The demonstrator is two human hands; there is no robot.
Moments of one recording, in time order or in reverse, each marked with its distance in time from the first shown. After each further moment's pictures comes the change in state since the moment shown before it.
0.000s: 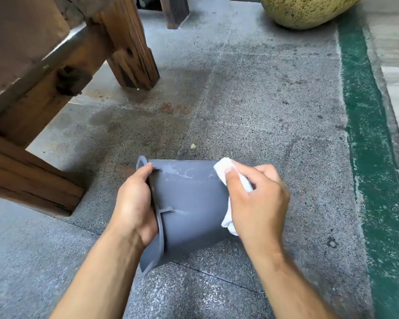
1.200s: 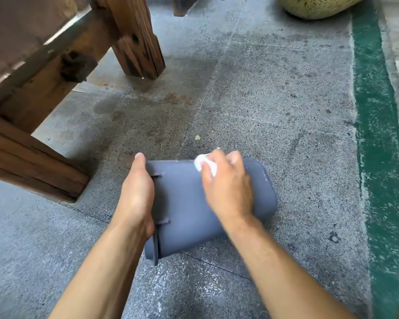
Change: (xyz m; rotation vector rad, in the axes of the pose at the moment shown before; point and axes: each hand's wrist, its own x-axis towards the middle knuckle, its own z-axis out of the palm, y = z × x) left_hand 0.011 -0.009 -0.015 0.117 0.154 -0.005; right_hand 0.003 0.001 0.055 -0.419 -0.311 -0.147
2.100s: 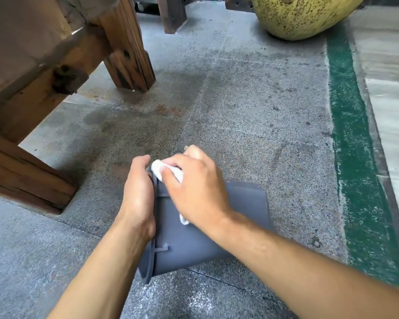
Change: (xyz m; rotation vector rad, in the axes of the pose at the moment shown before) left_hand -0.018 0.004 0.020 -0.016 -0.220 0.115; right_hand -0.005 -0.043 -0.044 0.283 -0.058 -0.261
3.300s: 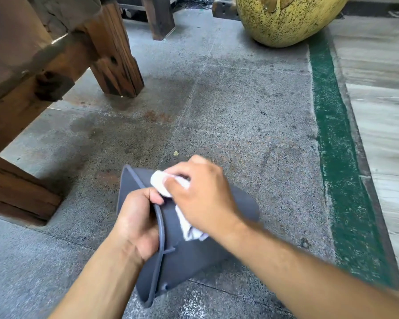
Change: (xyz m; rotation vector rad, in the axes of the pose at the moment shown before) left_hand -0.011 -0.013 0.007 -0.278 -0.347 -0.289; right_hand -0.003 0.012 -0.030 0.058 -0.069 0.099
